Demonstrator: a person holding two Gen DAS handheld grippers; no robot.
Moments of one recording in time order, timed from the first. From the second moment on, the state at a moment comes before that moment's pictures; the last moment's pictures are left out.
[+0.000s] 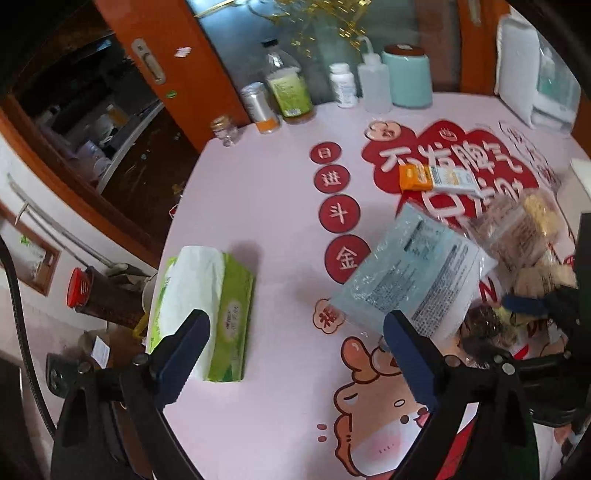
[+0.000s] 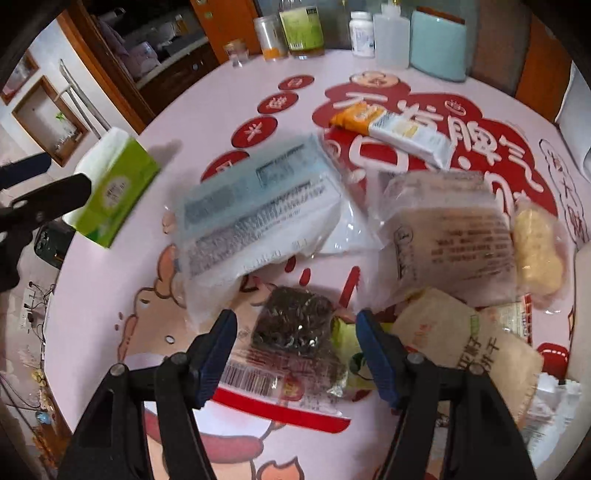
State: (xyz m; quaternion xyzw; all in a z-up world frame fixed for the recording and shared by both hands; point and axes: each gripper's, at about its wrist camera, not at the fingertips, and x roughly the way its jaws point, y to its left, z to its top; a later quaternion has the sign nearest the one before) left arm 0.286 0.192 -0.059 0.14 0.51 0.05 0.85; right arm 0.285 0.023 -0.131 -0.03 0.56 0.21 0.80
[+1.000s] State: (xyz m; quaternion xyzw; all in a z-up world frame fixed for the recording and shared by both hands) left arm 0.326 0.090 -0.133 0.31 0.58 -0.15 0.74; right arm 0.216 -0.031 -0.145 0.02 0.55 0.33 0.77
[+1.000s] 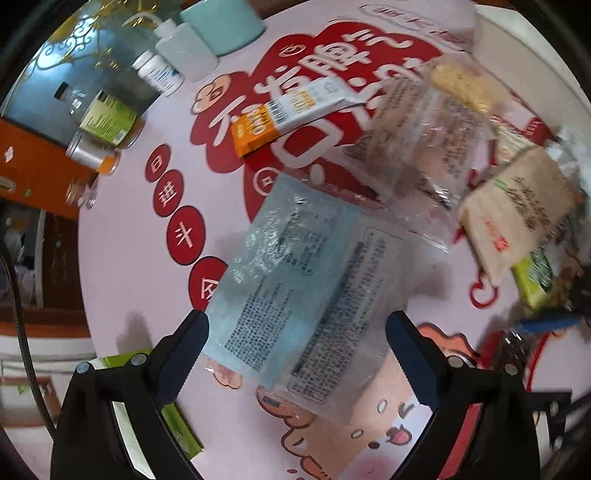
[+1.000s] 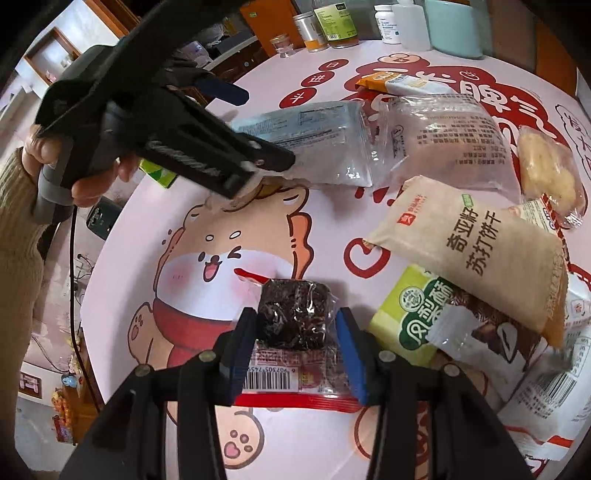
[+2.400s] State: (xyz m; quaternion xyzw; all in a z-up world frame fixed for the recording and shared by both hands) left arm 0.257 0.094 -0.083 0.14 0.54 -0.04 0.83; right arm 0.175 -0.060 -0.092 0.03 0.46 0.29 0.84
